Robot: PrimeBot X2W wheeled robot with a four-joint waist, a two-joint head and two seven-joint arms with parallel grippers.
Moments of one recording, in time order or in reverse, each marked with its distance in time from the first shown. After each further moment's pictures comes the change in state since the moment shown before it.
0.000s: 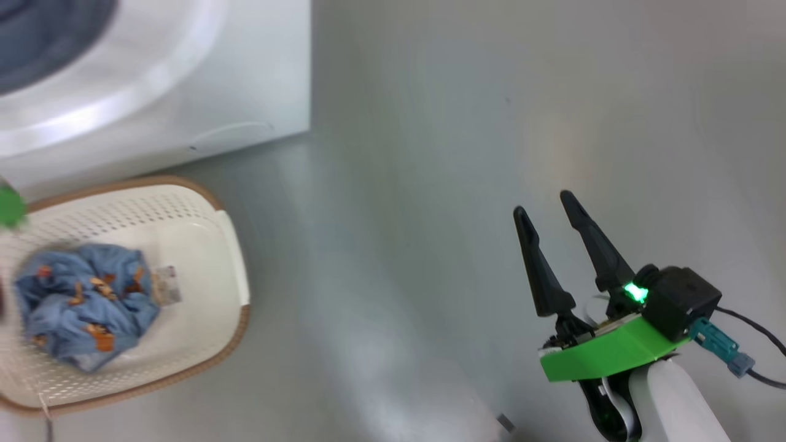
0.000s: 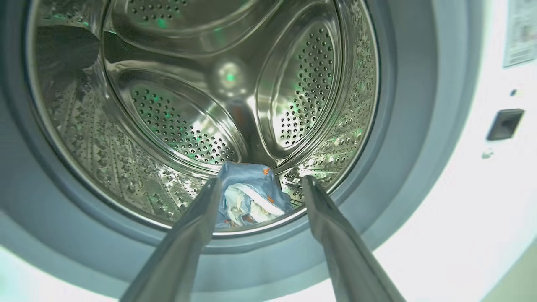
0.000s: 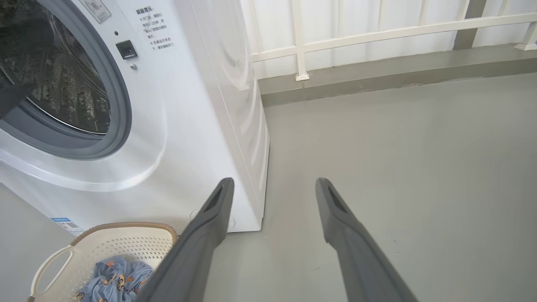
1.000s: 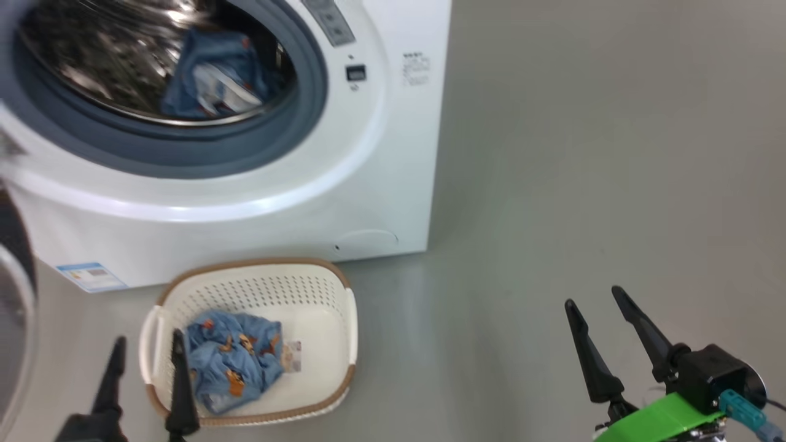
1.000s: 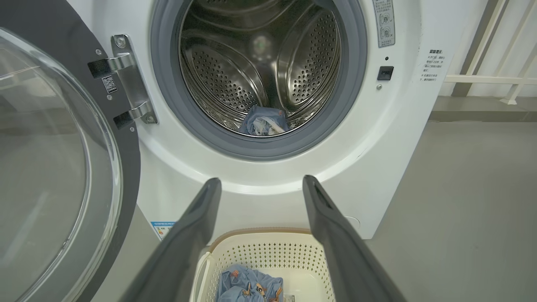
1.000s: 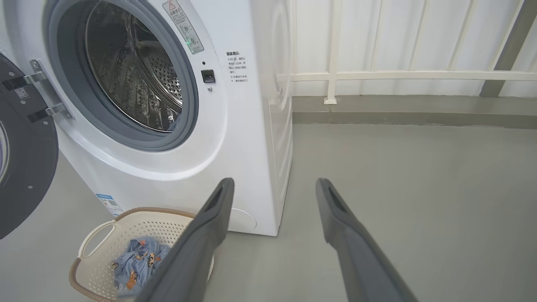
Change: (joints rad) left arm 0.717 -0.157 -0.137 -0.333 0.005 0.165 -0.060; right arm 0.273 -0.041 -0.126 -0.104 -0.115 0.000 0.131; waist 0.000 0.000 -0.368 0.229
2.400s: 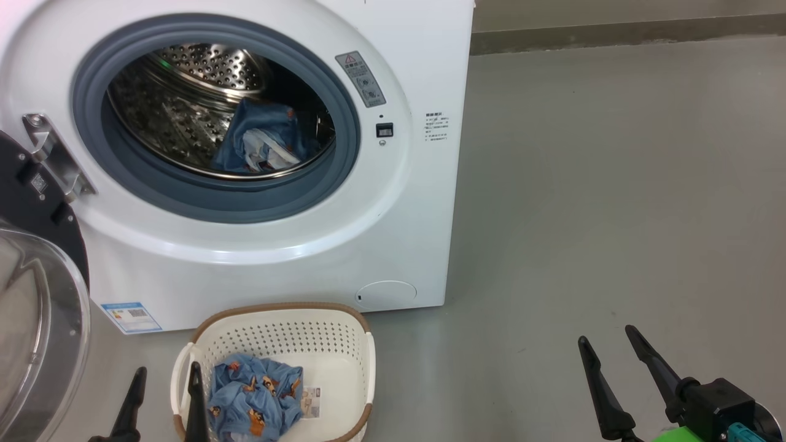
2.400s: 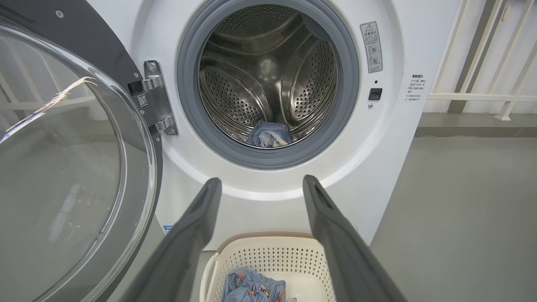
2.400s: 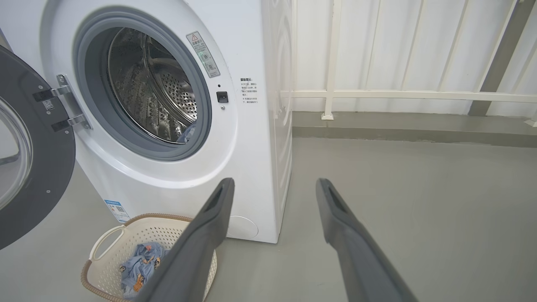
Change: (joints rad) left arm 0.055 -0.028 -0.022 0.065 0.010 -0.059 -0.009; right arm 0.134 0.036 -0.046 -0.076 -0.033 0.000 0.063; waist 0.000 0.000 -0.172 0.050
